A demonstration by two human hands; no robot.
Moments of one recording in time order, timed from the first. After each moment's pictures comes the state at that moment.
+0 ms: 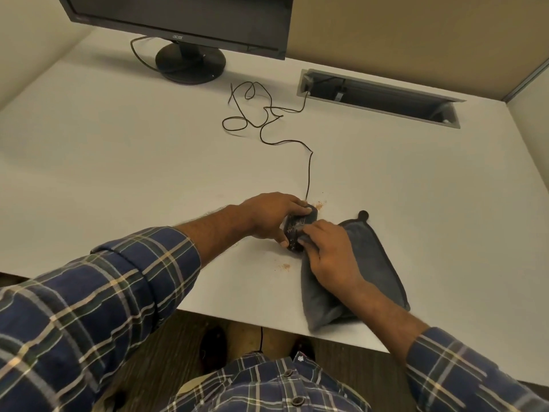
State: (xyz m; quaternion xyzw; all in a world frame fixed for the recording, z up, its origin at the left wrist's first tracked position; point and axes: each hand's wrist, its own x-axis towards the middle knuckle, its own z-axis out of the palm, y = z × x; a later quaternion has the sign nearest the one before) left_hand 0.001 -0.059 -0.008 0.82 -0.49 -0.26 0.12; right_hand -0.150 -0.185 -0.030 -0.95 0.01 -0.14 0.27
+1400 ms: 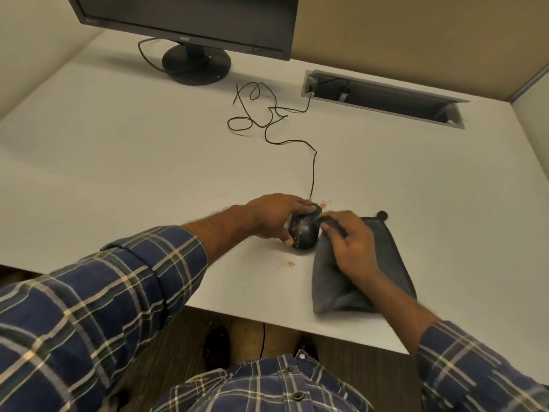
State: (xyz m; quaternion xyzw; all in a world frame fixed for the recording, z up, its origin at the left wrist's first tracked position) left_hand -0.002 -0.057 -0.009 0.82 -0.48 -0.27 0.15; right_hand -0.147 -0.215 -0.035 -0.88 0.09 -0.20 0.41
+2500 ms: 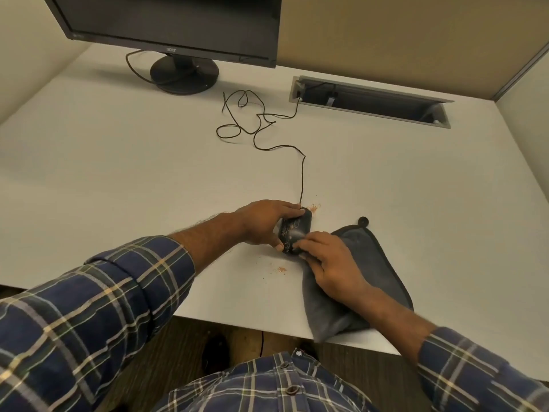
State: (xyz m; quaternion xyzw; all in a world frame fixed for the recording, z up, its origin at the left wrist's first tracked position) left_hand 0.000 -0.057 -0.018 0.82 -0.48 -0.27 0.16; right_hand -0.168 -0.199 -0.031 -0.95 -0.06 -0.09 0.30
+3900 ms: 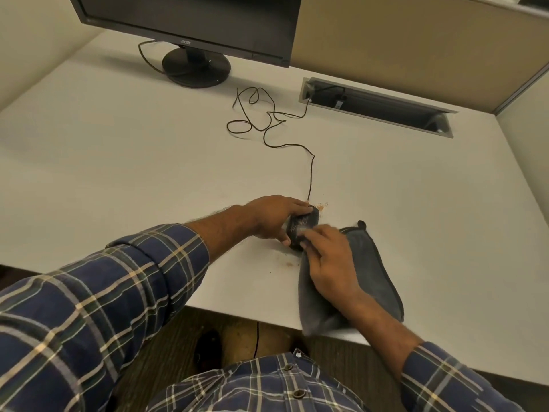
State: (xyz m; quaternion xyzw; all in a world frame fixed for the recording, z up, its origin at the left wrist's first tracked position) left_hand -0.001 -0.055 -0.011 0.82 -0.50 -0.25 0.13; right_hand -0.165 -0.169 -0.027 -0.94 0.04 -0.16 0.29
